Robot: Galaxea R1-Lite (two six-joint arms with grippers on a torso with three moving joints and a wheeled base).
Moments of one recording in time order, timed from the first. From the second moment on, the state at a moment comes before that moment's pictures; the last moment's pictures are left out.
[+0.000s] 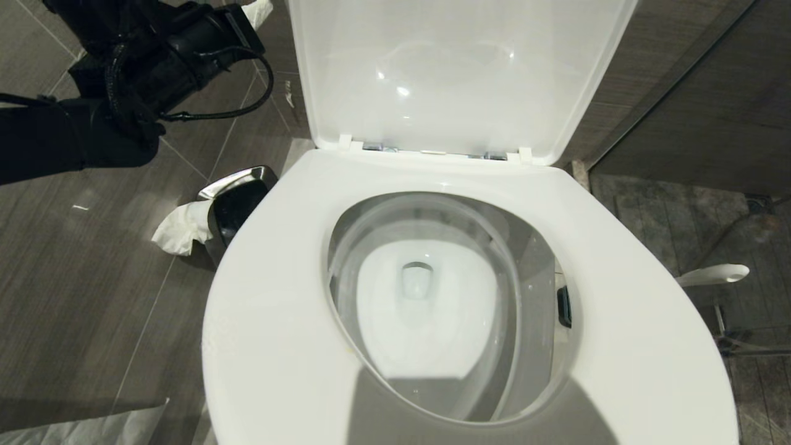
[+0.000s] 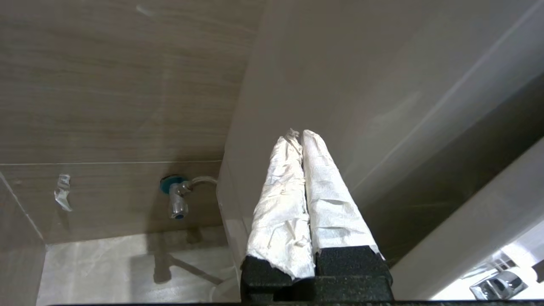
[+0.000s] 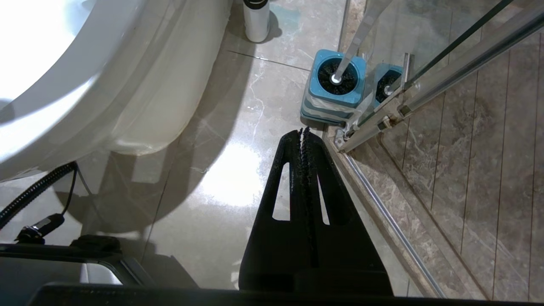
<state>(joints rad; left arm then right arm) -0.18 2.03 -1.94 -0.62 -0.39 -0.21 0.00 0.00 0.00 0.01 0.01 -0.04</state>
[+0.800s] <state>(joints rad) -0.21 2.06 -1.94 -0.62 -0.39 -0.18 0.00 0.00 0.00 0.01 0.01 -0.04</state>
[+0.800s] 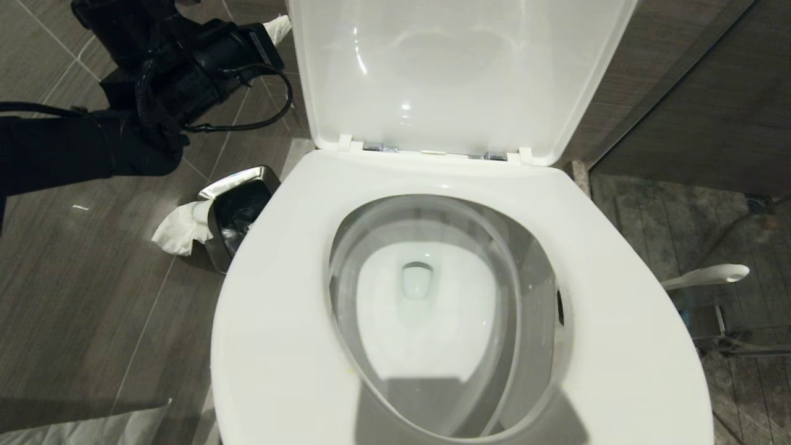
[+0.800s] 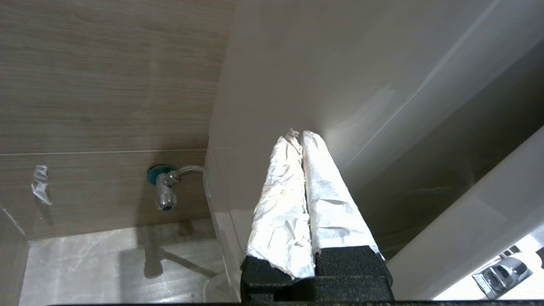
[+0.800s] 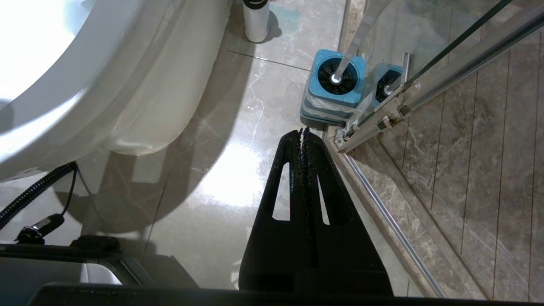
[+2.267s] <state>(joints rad) -0.13 1.99 -1.86 -0.60 -0.60 -0.36 0.00 0.00 0.00 0.01 0.01 -0.04</state>
